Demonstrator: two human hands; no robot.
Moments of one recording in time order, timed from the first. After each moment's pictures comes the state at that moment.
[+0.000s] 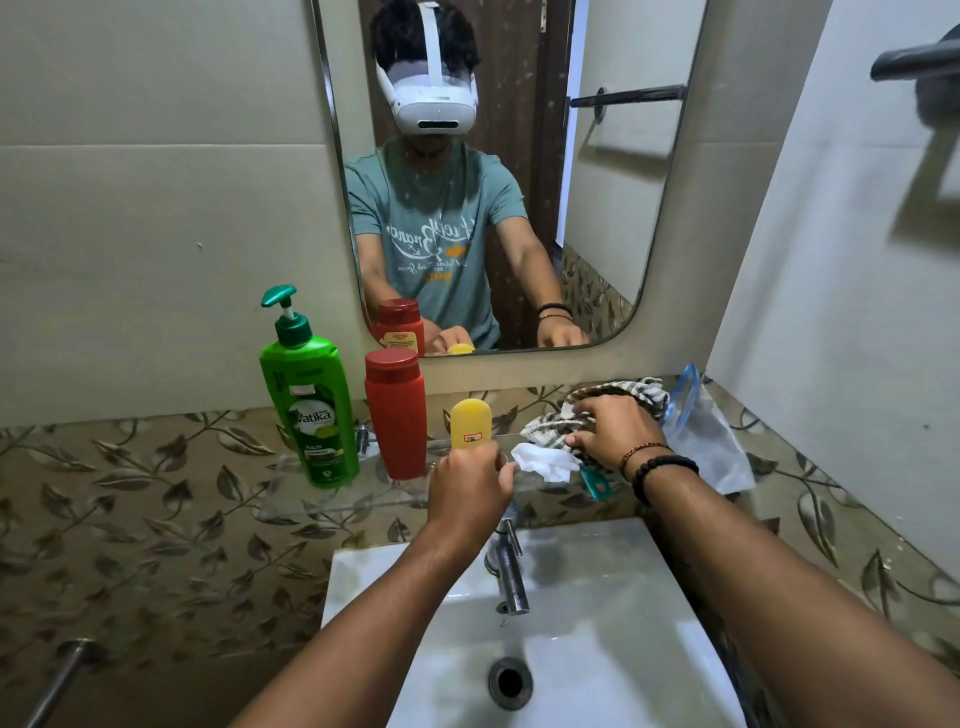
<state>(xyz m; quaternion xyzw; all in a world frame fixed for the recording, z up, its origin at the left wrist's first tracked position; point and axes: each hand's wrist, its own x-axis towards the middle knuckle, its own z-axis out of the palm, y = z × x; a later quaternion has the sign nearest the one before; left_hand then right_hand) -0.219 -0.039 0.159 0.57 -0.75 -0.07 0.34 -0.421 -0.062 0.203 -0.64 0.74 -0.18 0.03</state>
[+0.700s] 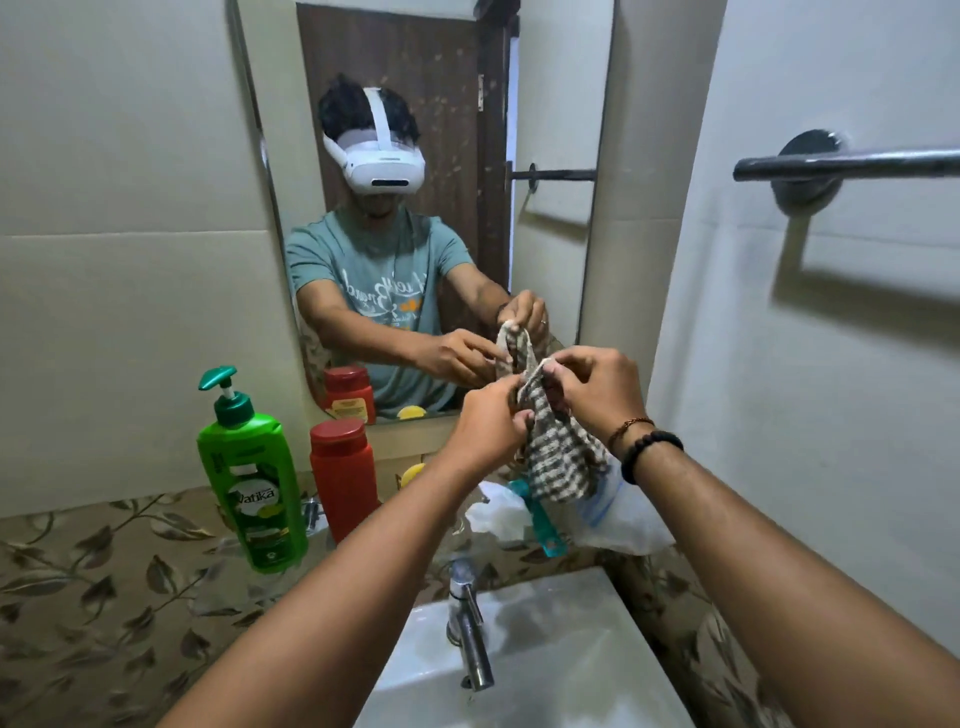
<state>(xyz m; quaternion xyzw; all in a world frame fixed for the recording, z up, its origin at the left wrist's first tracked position) -0.294 -0.095 0.274 0.42 -0.80 -0.18 0.39 -0.438 -0.052 0.304 -0.58 0.62 -0.53 0.00</state>
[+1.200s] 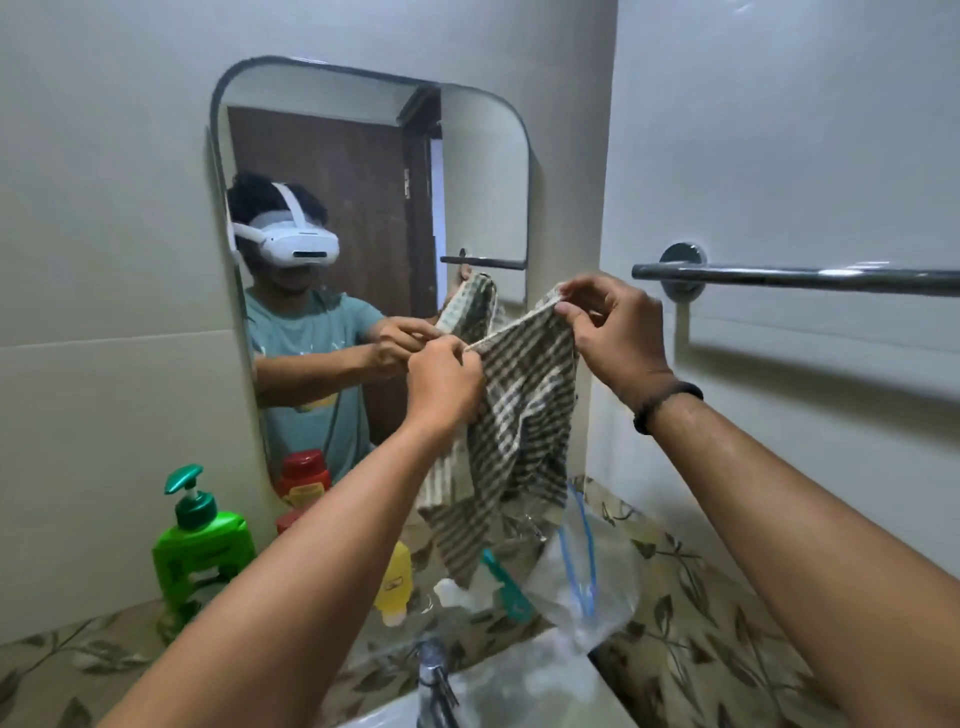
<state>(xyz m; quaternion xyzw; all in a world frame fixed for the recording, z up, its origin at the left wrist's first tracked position) -0.295 -0.105 0.397 0.39 -0.73 -0.20 0.52 -0.449 0.009 0.443 -0.56 0.54 -0.61 -0.18</state>
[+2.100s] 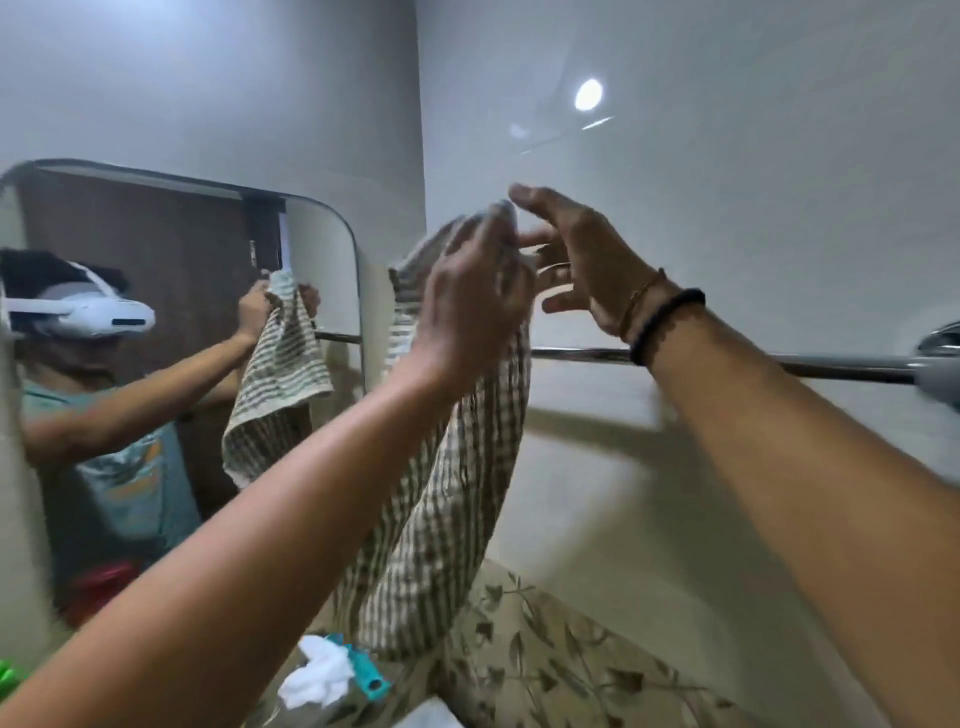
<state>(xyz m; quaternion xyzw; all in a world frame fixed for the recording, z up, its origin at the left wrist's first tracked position) -0.381 0.087 0.544 -0.04 -0.72 0.01 0.70 -0.470 0.185 0.589 -0.51 0.60 -0.62 0.05</state>
